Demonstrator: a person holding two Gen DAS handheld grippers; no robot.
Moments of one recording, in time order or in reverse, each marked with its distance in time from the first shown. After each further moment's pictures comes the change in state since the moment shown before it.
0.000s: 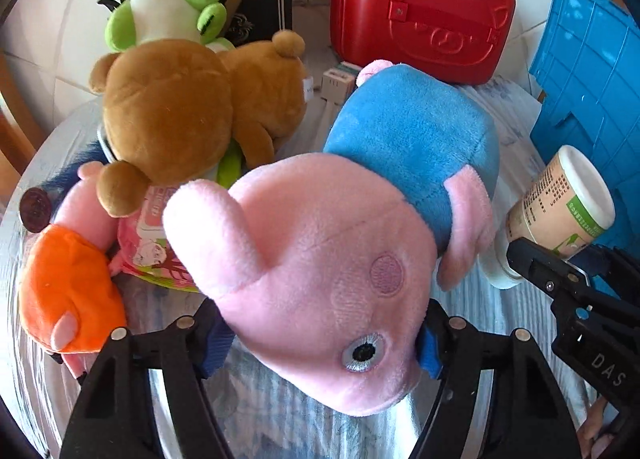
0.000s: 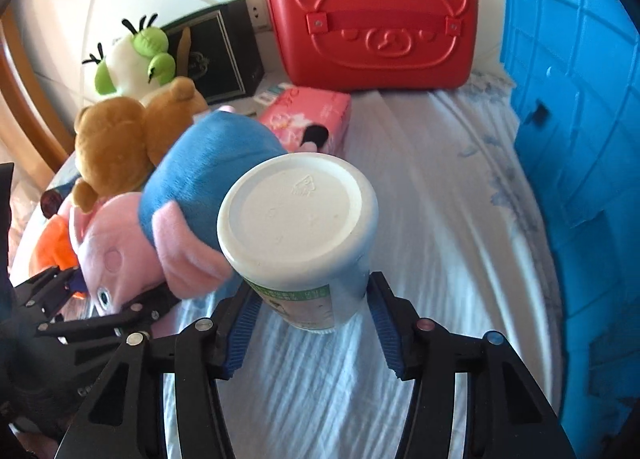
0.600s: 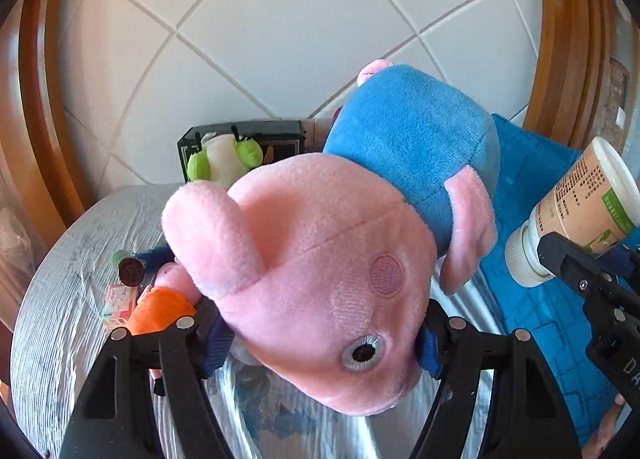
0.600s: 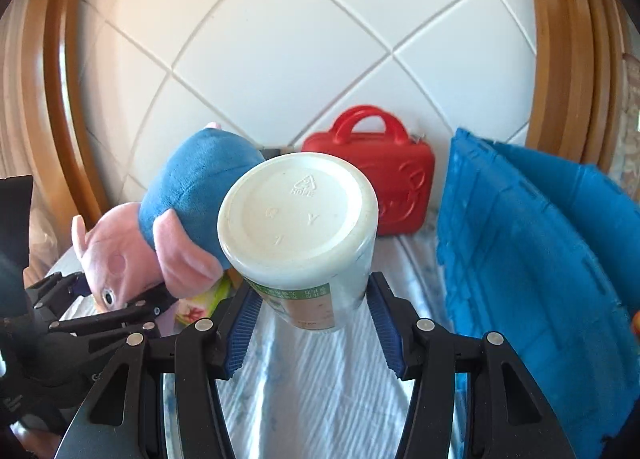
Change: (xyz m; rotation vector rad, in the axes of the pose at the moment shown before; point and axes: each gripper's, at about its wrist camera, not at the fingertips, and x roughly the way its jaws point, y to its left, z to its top) left arm -0.210 -0.002 0.000 -0.025 -0.358 -0.031; right arm -0.233 0.054 0.007 -0.088 -0.392 -0.093
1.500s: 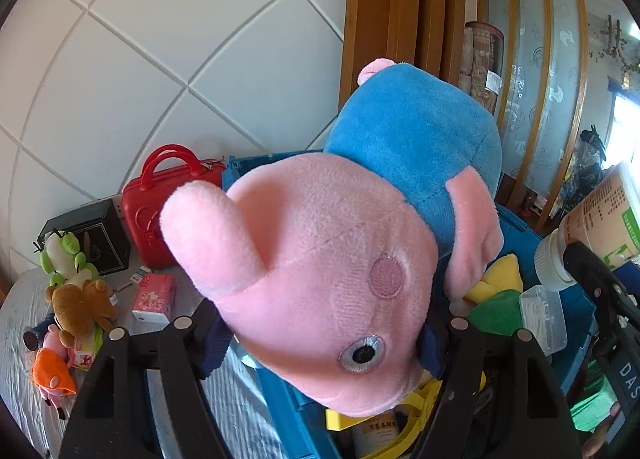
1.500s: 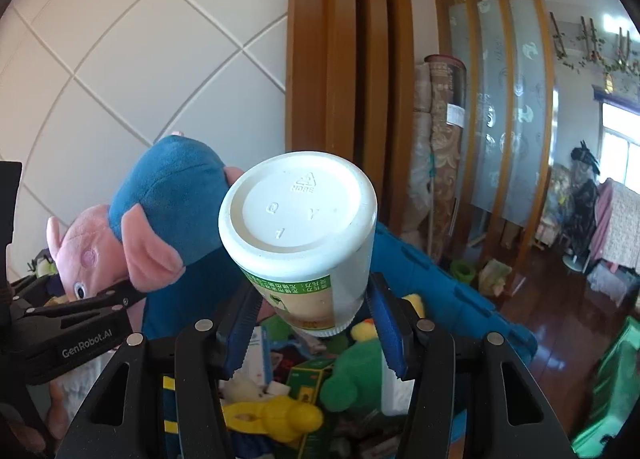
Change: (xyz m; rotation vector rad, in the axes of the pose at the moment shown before) left arm -0.074 -0.329 0.040 0.224 -0.028 -0.311; right arm -0.172 -0.284 -0.006 0.233 -0.144 -0.482
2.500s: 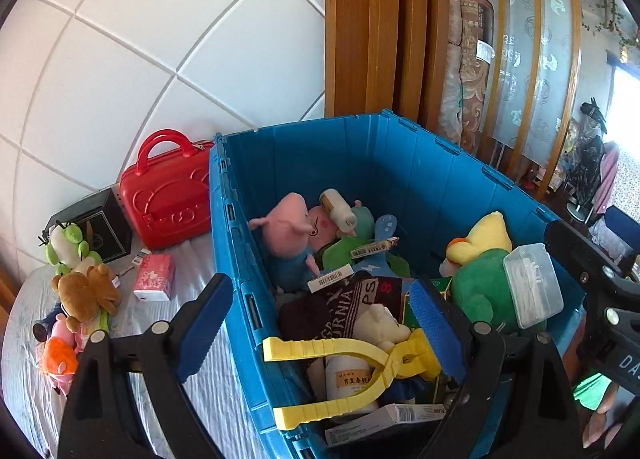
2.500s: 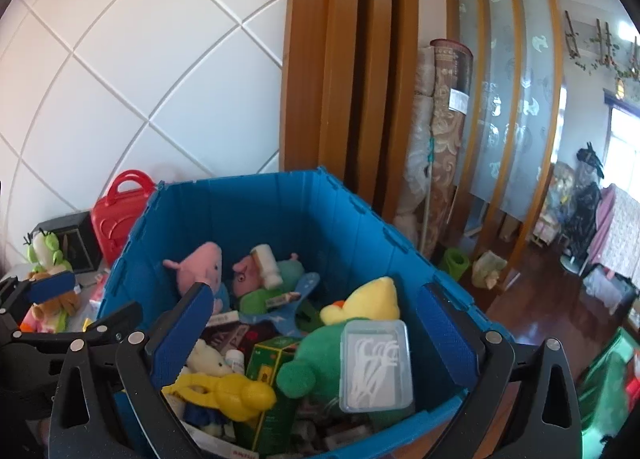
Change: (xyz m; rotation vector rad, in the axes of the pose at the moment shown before) left arm -0.020 -0.033 -0.026 0.051 0.065 0.031; right arm 0.001 -0.029 -0.011 -0.053 0.092 0.010
